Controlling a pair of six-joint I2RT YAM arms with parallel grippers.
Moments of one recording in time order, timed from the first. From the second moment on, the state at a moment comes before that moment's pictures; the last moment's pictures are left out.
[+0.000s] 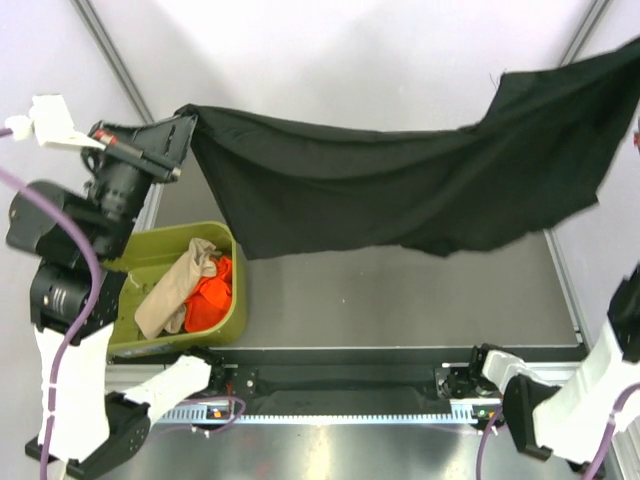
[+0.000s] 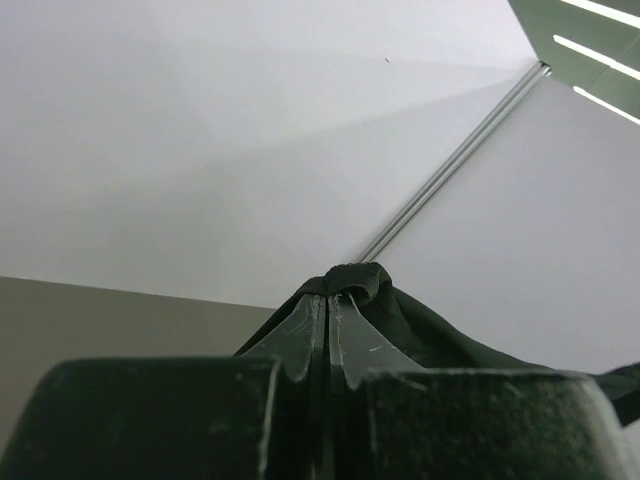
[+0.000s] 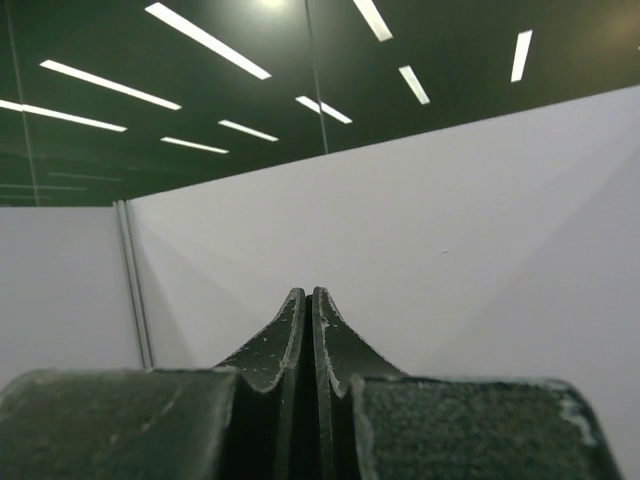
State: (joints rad) left arm -0.34 0.99 1.81 -0.49 -0.02 -0.69; right arm -0.33 1.09 2.22 -0.23 -0.41 0.67
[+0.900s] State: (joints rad) left arm -0.34 1.68 1.24 -0.13 -0.02 -0.82; right arm -0.31 1.55 1.28 0.04 -0.31 0.58
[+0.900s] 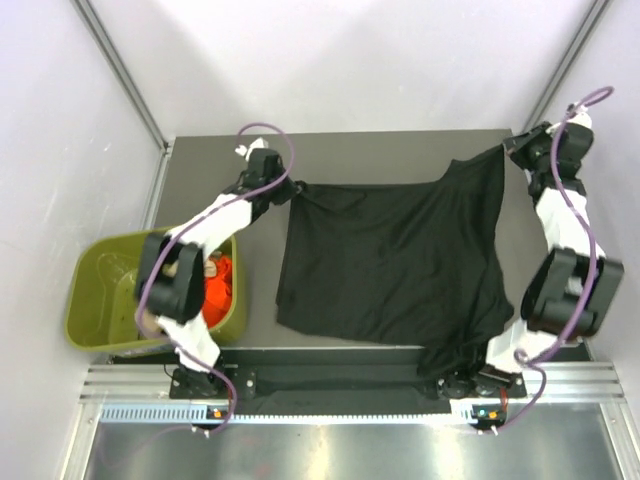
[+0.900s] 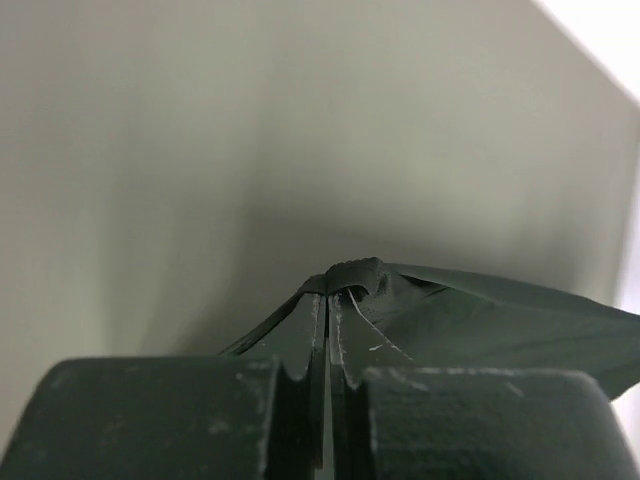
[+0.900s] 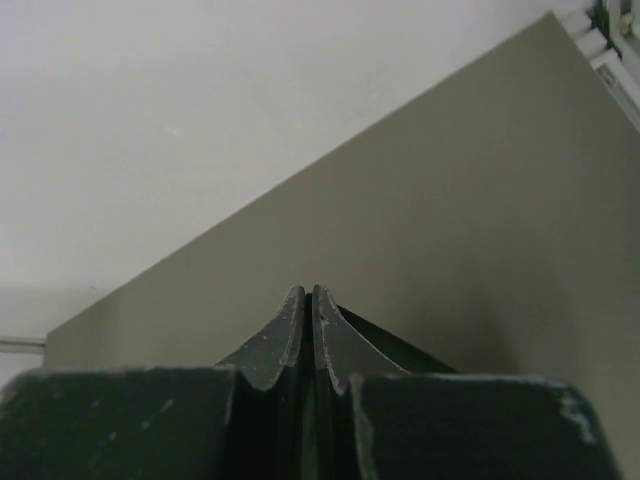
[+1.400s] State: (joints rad) left arm -0.25 2.16 1.61 -0.10 0.00 -0.82; right arm -0.24 1.97 1.62 0.02 -0.31 0.53
